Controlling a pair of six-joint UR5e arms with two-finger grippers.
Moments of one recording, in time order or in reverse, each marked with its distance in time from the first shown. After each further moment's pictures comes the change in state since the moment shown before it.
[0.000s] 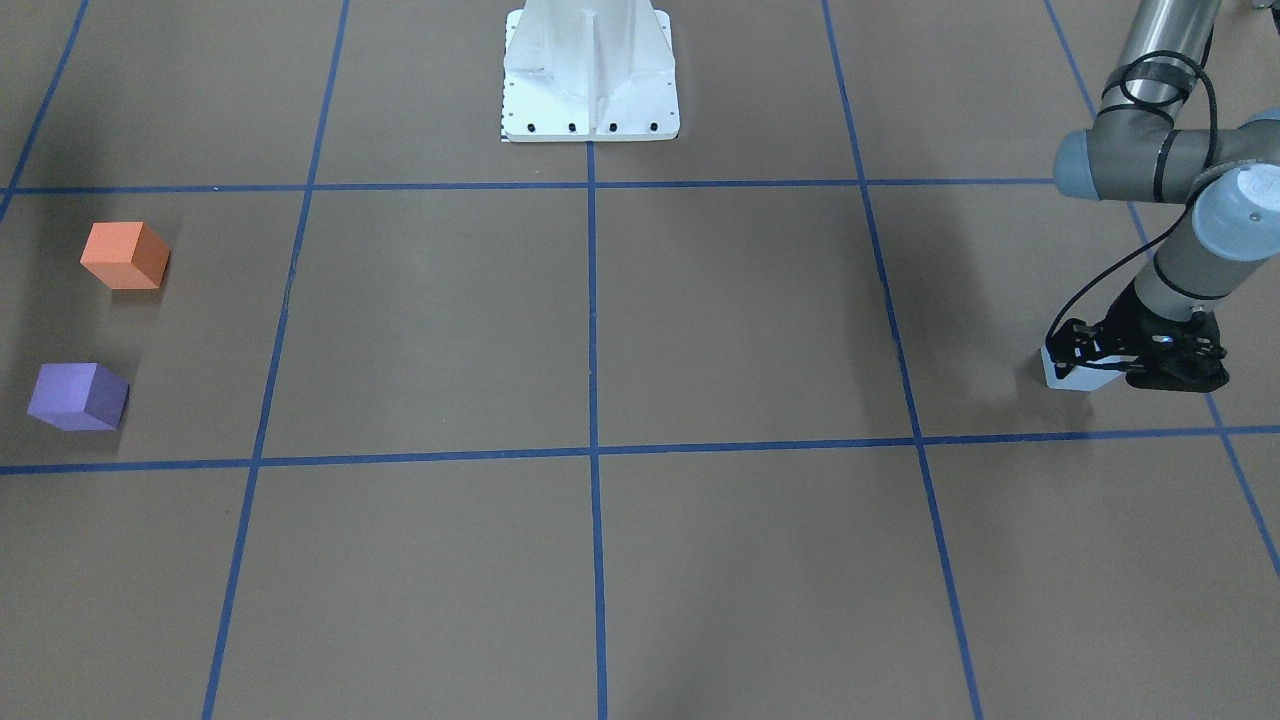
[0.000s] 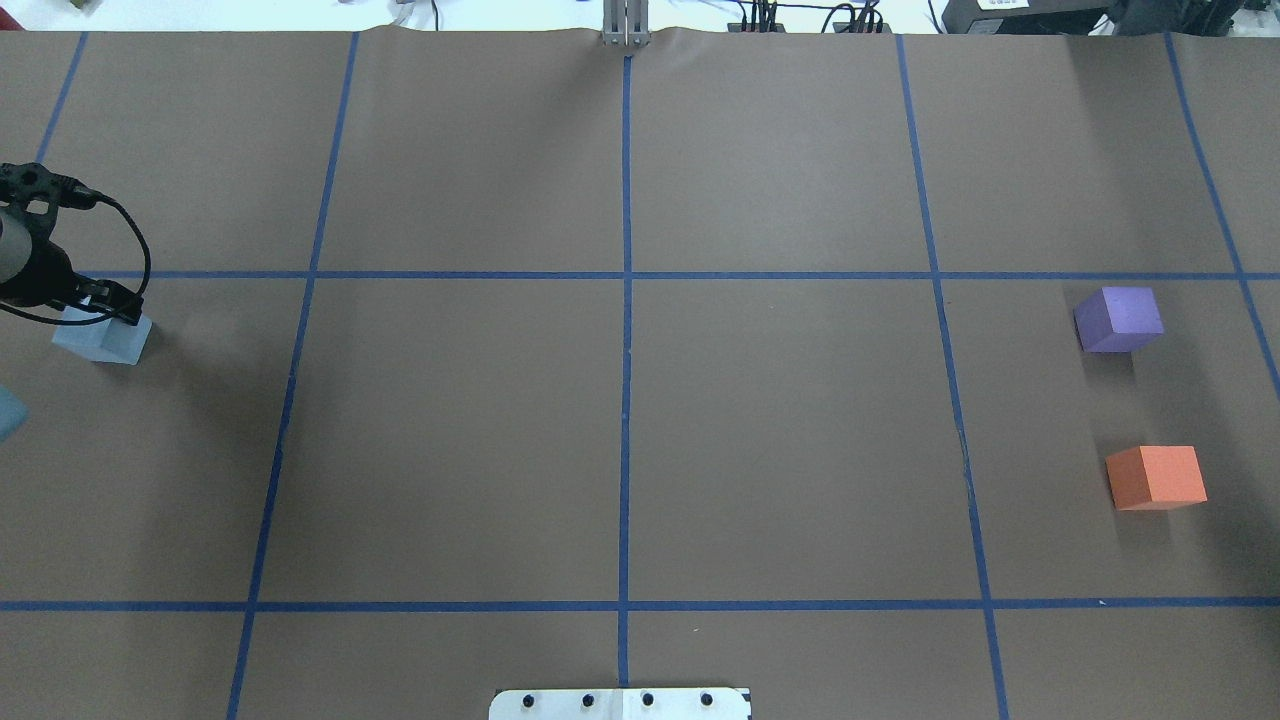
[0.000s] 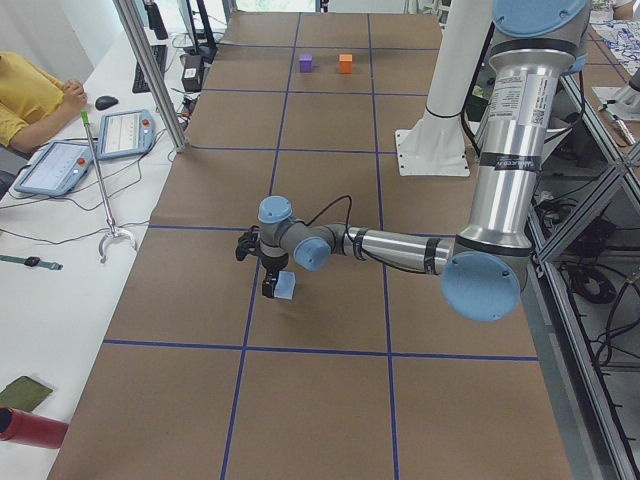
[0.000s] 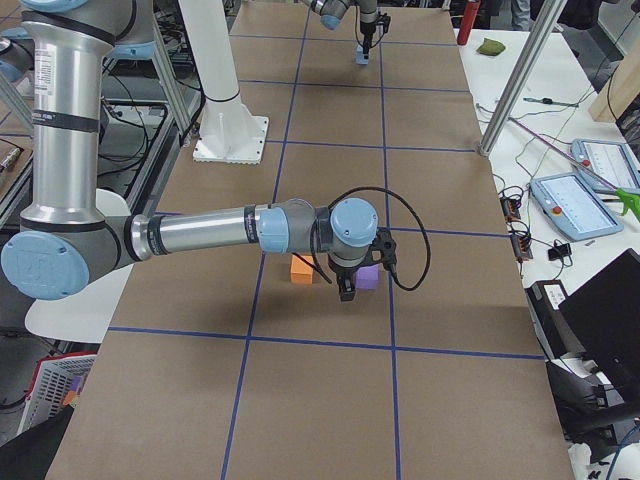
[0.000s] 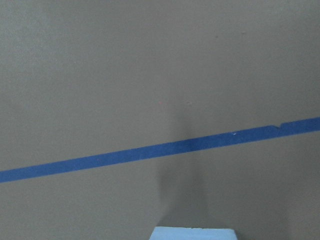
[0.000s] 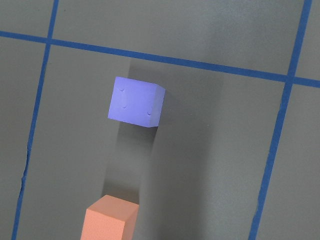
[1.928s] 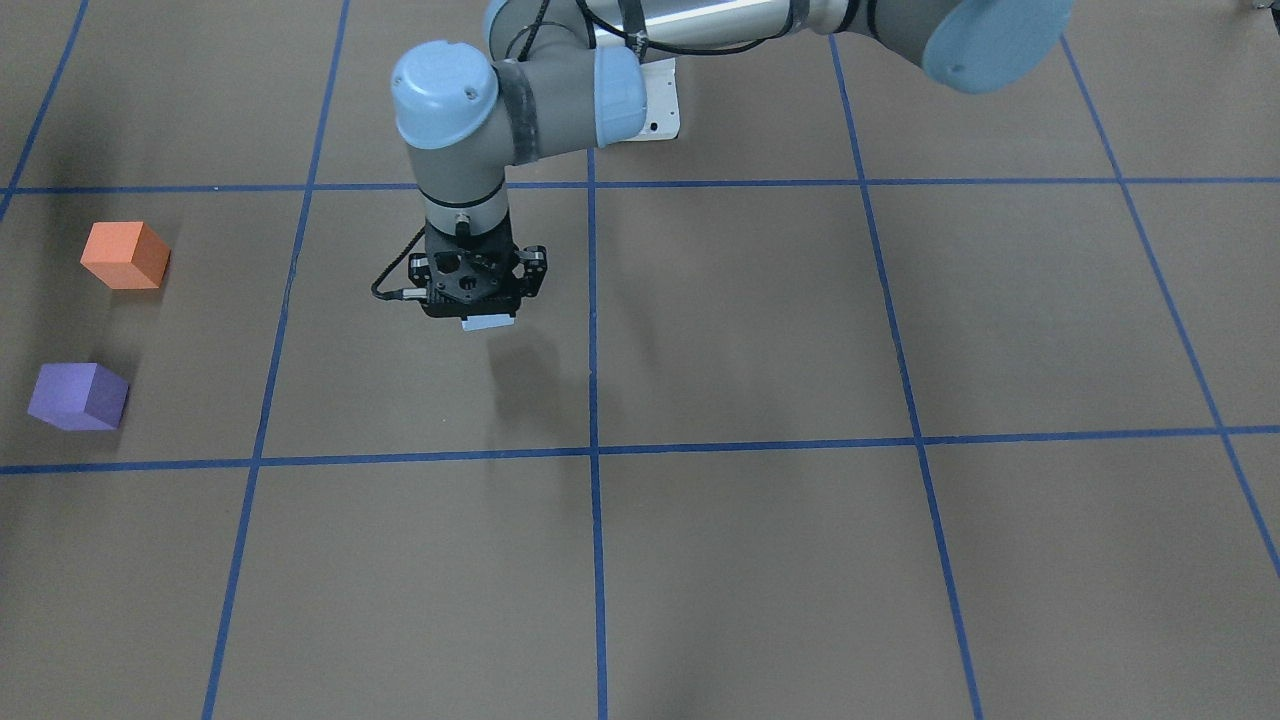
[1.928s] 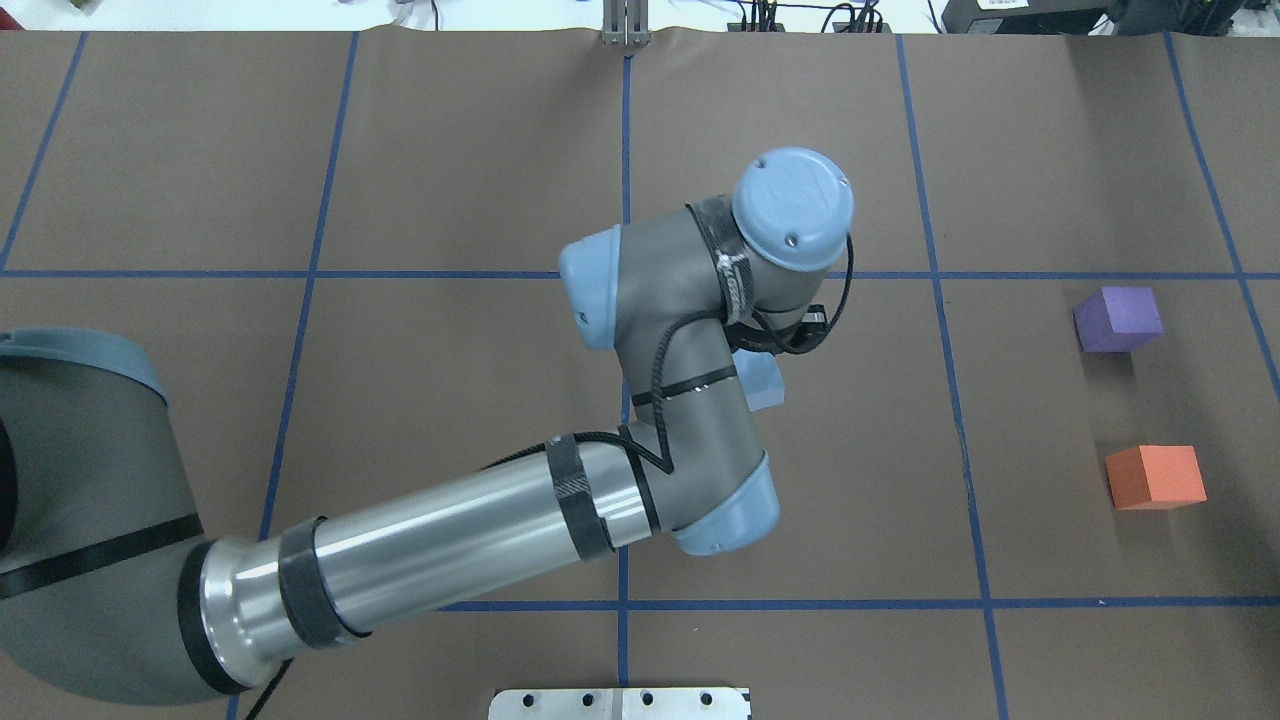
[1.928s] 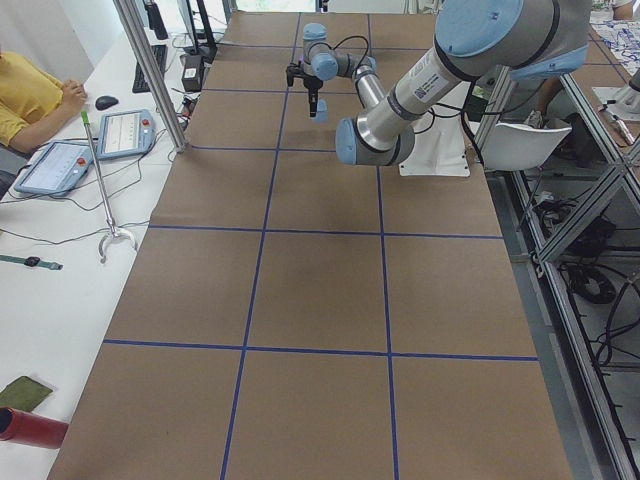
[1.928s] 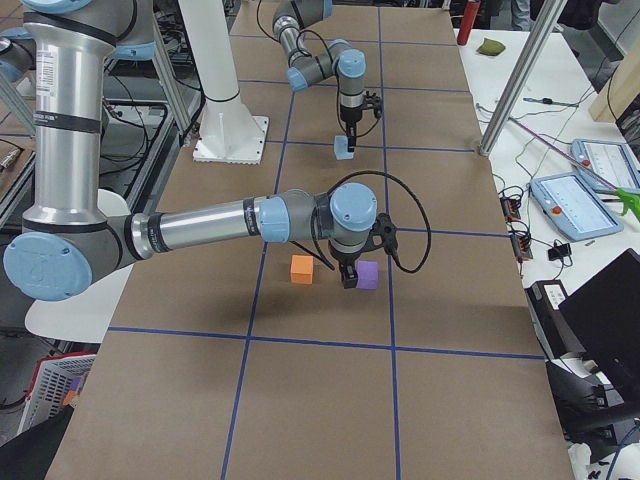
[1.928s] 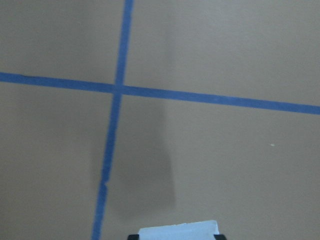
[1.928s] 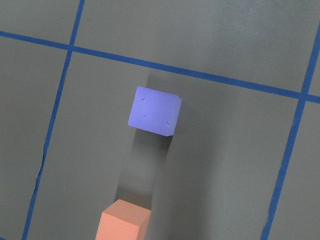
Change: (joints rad) left arm 0.571 -1.117 0.370 0.426 0.244 -0.769; right arm -0.028 0.006 0.050 0.002 0.008 0.001
